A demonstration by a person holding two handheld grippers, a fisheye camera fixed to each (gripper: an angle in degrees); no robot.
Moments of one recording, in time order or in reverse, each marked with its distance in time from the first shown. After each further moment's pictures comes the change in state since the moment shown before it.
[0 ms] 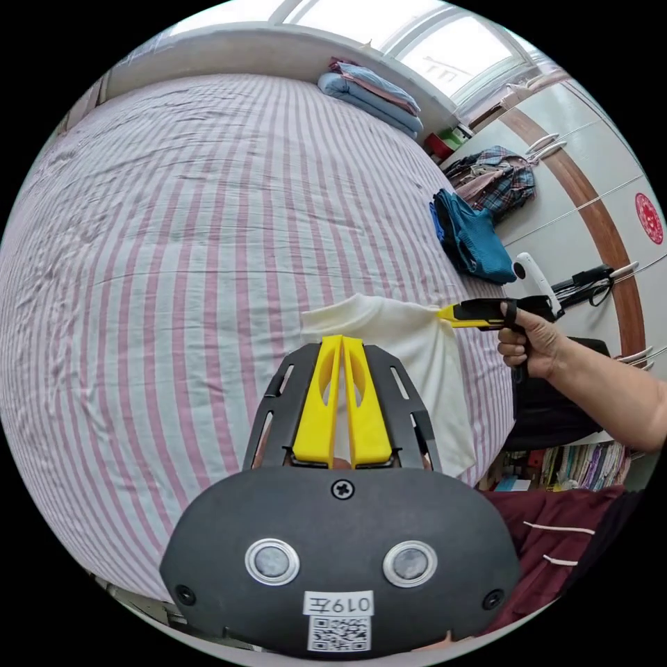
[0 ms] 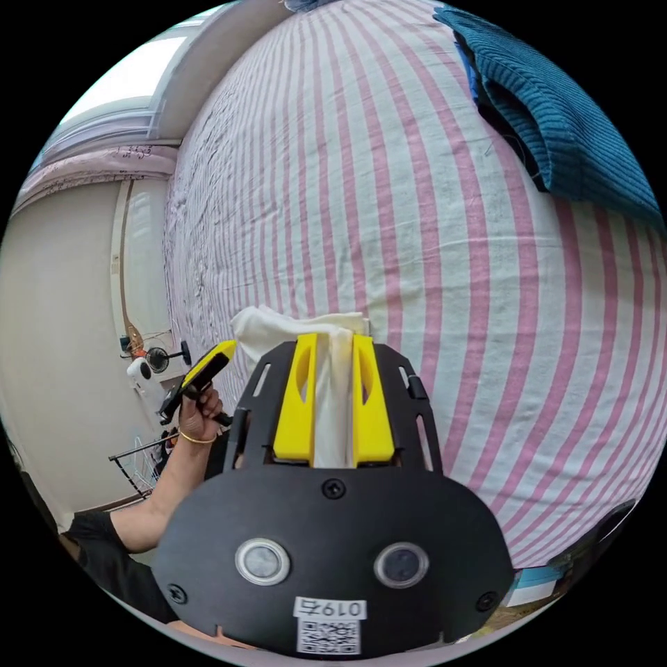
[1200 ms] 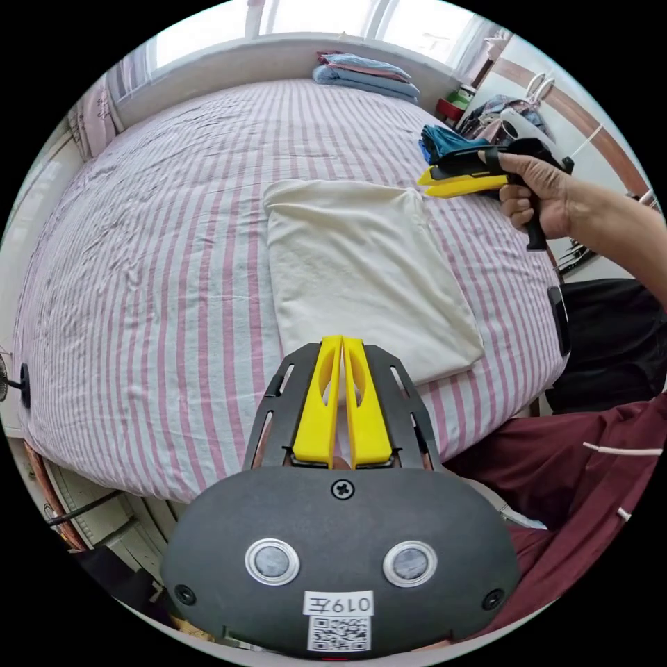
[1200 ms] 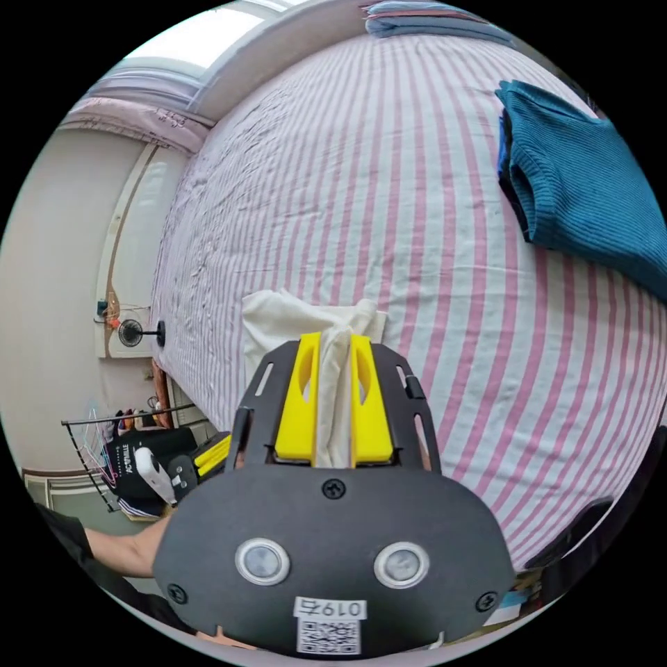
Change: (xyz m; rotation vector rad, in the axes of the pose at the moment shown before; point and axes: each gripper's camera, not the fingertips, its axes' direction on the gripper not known) left arm 0.159 0.198 0.050 -0.035 -0.275 0.037; right arm -0.027 0.124 0.072 0.106 0.162 -0.174
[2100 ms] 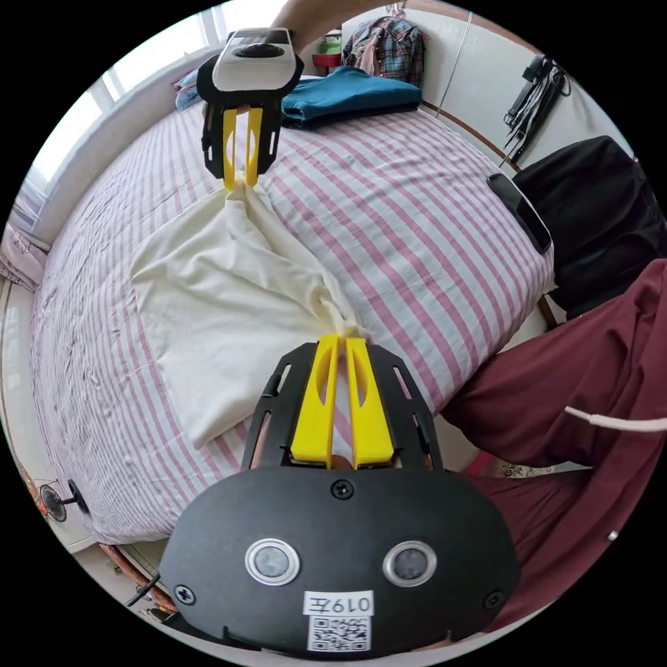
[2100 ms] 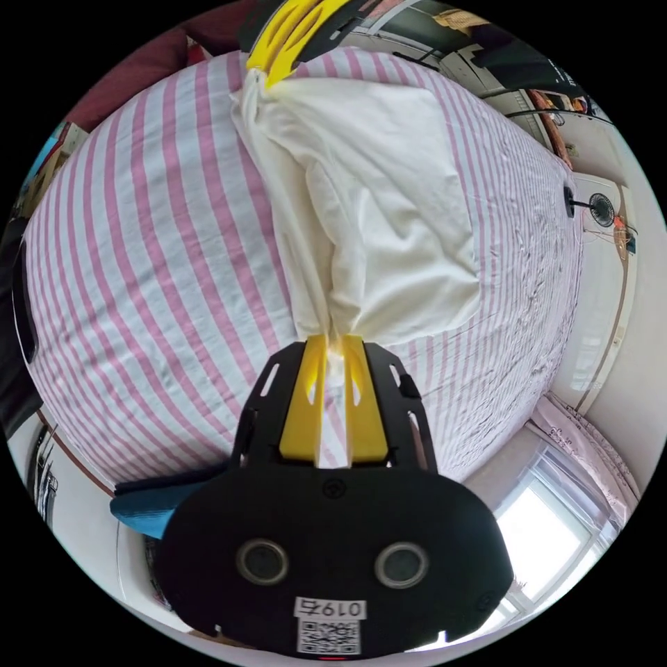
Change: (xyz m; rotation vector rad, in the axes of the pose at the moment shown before) left arm 0.154 0.041 0.071 -0.097 -0.066 0.417; right arm -0.163 0.110 0.220 -0.390 0.786 -2.533
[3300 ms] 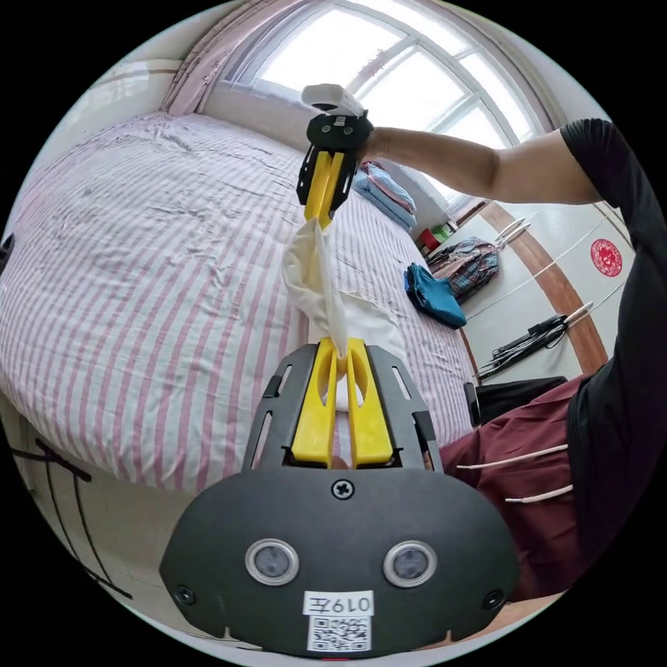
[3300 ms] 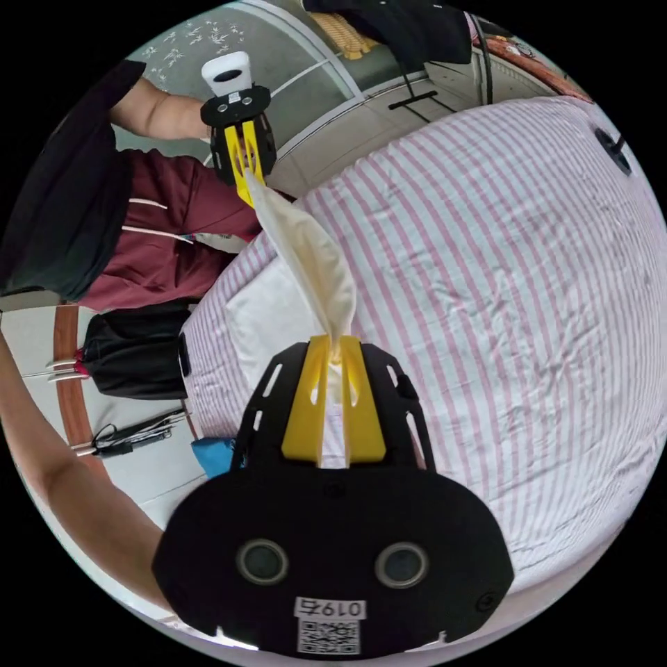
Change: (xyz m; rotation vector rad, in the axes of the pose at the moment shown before) left arm -0.291 0.295 0.024 0.553 0.334 -0.677; right arm 0.619 -0.114 0.225 0.275 -0.800 -0.032
